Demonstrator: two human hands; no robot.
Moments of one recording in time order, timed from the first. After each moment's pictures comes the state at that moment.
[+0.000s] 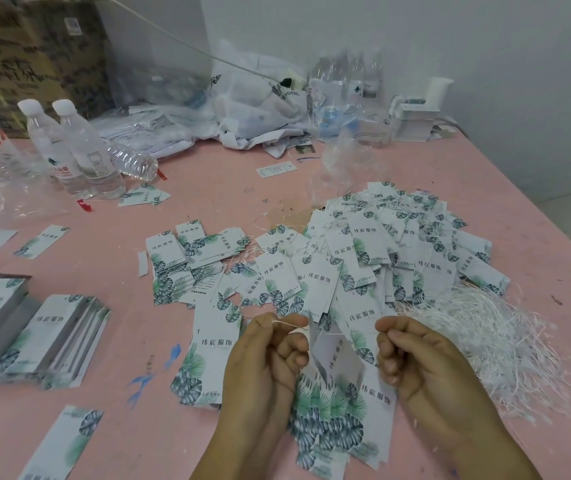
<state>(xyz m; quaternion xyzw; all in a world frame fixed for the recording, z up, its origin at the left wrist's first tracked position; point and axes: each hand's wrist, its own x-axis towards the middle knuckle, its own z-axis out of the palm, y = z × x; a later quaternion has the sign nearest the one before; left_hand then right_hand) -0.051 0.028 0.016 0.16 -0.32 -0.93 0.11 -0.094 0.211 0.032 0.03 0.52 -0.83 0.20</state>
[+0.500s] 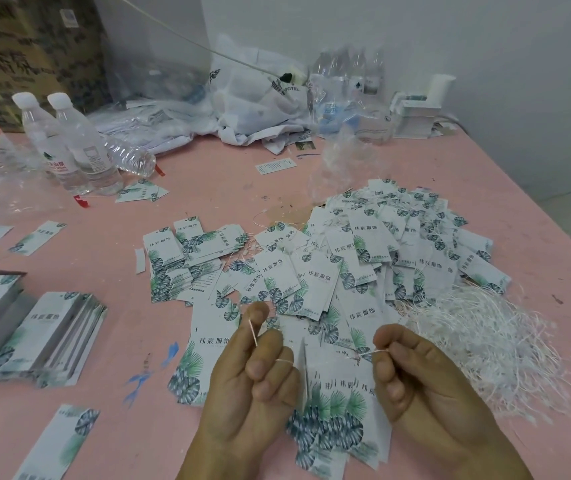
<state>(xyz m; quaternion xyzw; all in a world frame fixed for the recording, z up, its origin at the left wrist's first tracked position) -0.033 0.012 0.035 -0.07 -0.13 -0.99 -0.04 -0.081 0.206 0.045 0.01 0.37 -0.87 0.32</state>
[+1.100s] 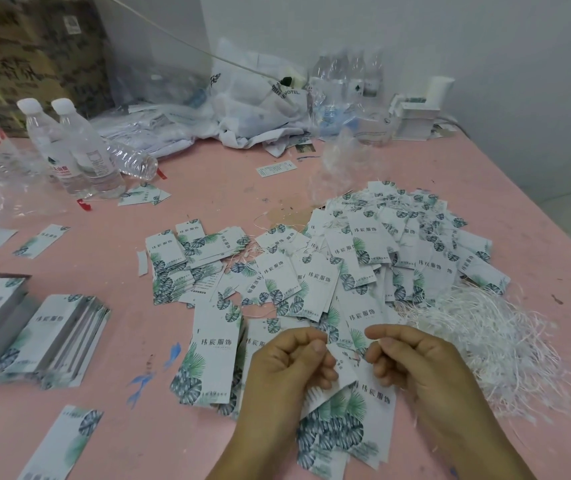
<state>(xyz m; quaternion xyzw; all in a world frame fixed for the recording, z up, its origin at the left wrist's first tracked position) -0.041 0.041 0.003 0.12 -0.49 -0.86 0.06 -0.086 0.211 0.037 0.01 0.67 -0.73 0.15</state>
